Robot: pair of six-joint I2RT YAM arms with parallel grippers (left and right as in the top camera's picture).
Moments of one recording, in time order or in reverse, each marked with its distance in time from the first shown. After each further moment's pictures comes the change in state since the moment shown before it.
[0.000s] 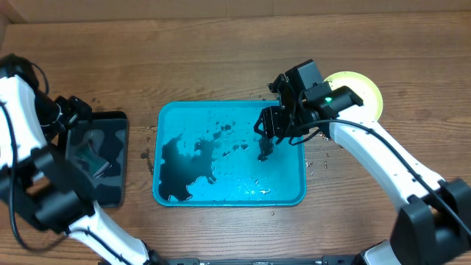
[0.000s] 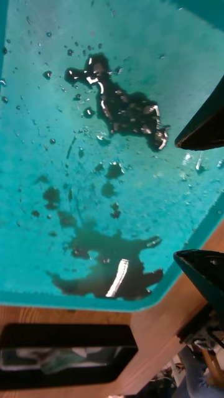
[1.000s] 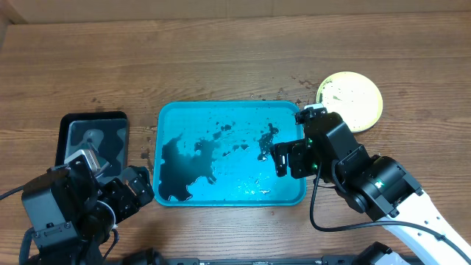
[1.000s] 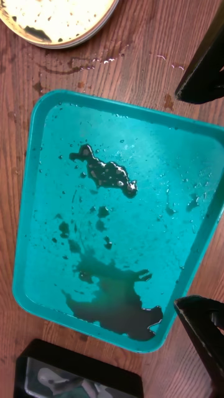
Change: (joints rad) left arm -0.244 -1.303 -0.664 0.071 0.196 0.106; right arm 0.205 -0.546 -0.243 -0.046 0.479 0.094
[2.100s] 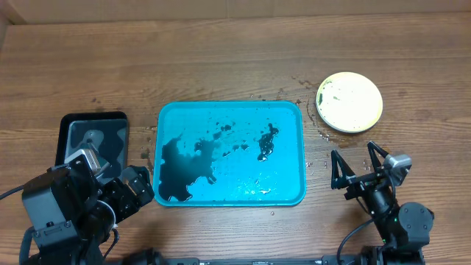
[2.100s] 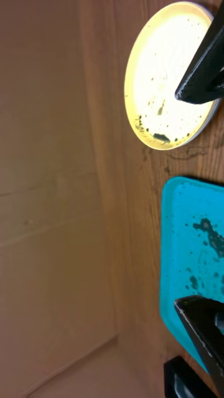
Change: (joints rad) left arm 0.000 0.002 -0.001 0.000 0.000 0.000; right arm -0.665 -0.985 -0.966 0.829 -0.360 -0.177
